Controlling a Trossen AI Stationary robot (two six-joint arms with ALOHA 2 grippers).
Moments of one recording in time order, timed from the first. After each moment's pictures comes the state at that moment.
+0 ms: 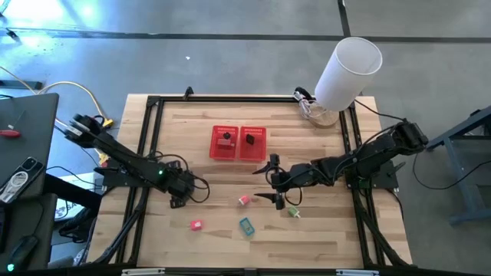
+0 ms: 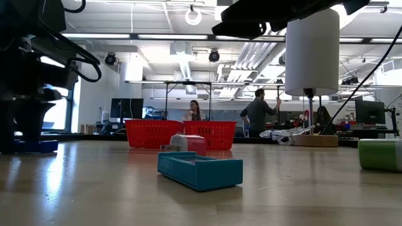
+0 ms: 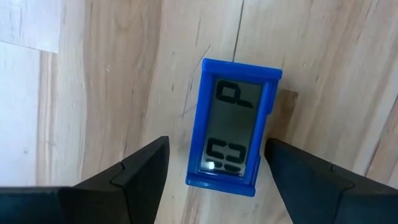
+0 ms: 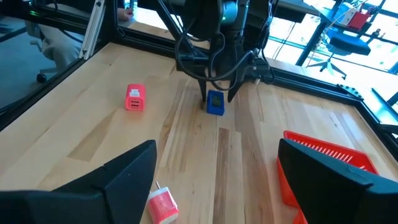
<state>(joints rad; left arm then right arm) -0.46 1.32 0.54 -0.69 -0.20 -0.67 0.29 1.48 0.80 0.36 0.23 -0.13</state>
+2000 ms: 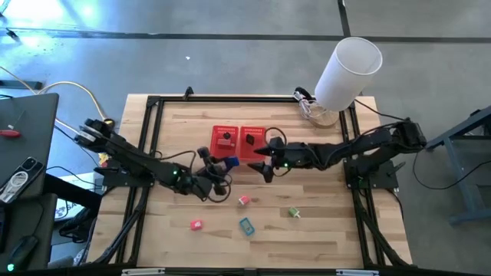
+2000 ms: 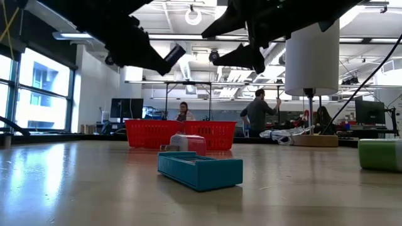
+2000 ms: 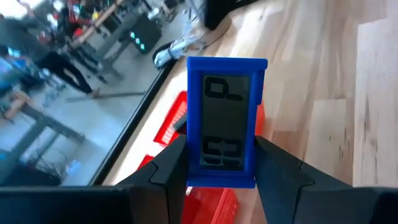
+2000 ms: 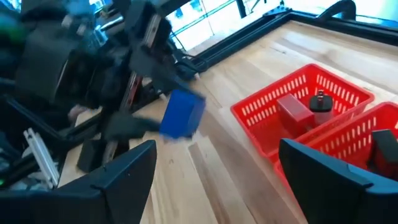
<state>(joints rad) -0.39 1.44 0.76 0.12 -0.98 0.03 0.08 1.48 0.80 0.37 0.24 0.55</state>
